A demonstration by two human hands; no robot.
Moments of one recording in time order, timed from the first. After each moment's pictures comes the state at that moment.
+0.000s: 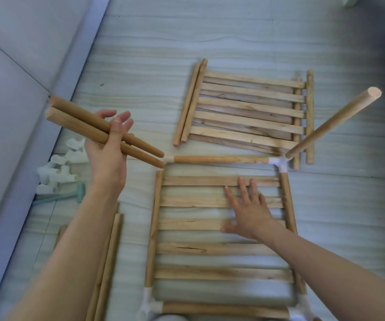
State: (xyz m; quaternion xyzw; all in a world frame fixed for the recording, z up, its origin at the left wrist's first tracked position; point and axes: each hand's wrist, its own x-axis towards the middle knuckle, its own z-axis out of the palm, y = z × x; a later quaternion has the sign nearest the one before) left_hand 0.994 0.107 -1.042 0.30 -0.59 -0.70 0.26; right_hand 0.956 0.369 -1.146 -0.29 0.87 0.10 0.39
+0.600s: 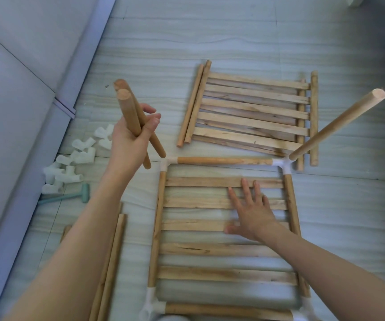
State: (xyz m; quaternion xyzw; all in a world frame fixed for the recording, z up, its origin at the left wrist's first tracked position) left_hand 0.976 0.108 -1.035 0.23 -0.78 -0.55 0.16; right_hand 0.956 0.368 -1.145 -0.29 0.87 0.10 0.39
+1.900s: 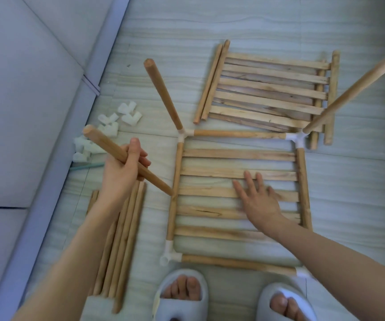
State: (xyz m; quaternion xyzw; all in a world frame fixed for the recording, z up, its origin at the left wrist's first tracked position) left_hand 1.091 0.118 -1.038 0.39 -0.74 -0.53 0.13; right_hand 1.000 0.374 -1.150 -0.34 0.86 0.15 0.34
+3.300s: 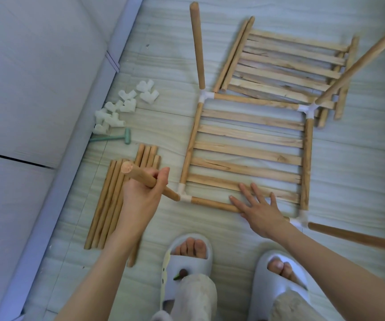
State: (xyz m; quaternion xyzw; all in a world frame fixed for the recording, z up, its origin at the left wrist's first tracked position) left_hand 1.187 0.167 -1.028 0.34 -0.79 -0.49 0.12; right_hand 1.071 0.404 -1.146 -0.41 0.82 0.13 0.37
